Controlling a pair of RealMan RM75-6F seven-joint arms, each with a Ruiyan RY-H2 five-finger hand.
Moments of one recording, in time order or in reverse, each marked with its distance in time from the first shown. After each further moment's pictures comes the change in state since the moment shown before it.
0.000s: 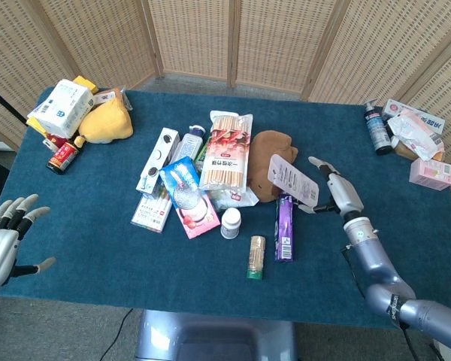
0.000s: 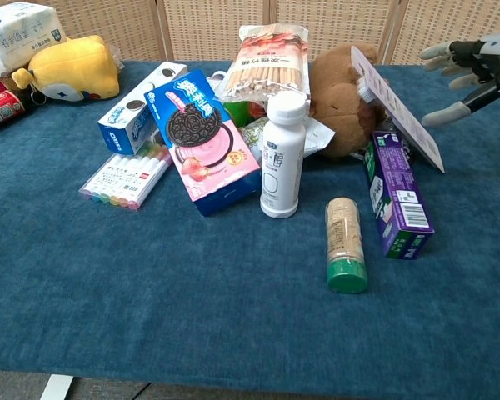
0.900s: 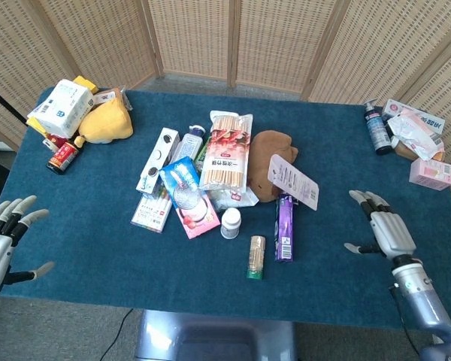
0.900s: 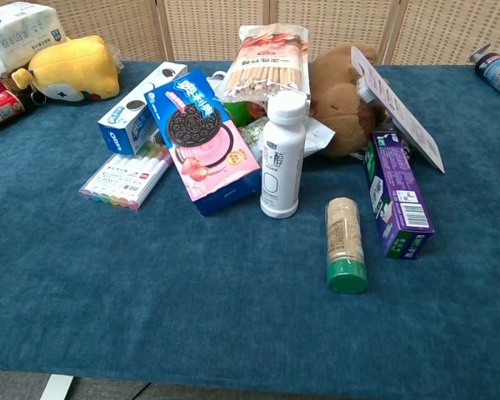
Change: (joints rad) left arm 0.036 0.049 0.029 -0.025 0.126 0.073 -0.082; right arm -0.239 0.218 -0.175 -0.181 -0.237 0.248 -0.148
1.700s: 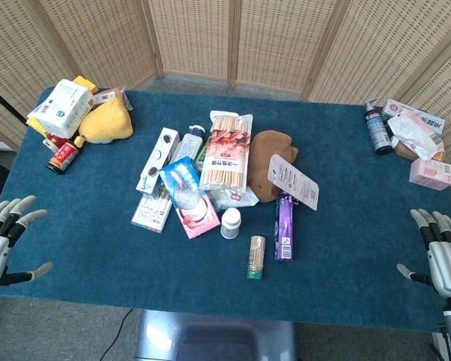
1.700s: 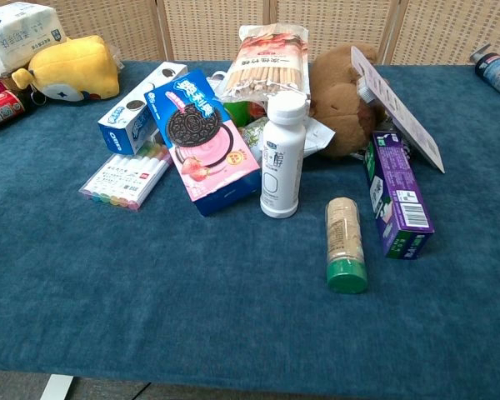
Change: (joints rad) left arm 0.002 0.016 0.001 0.022 0.025 0.009 -0.068; right arm -0.260 0.120 -0.085 -0.081 -0.080 0.355 -0.183
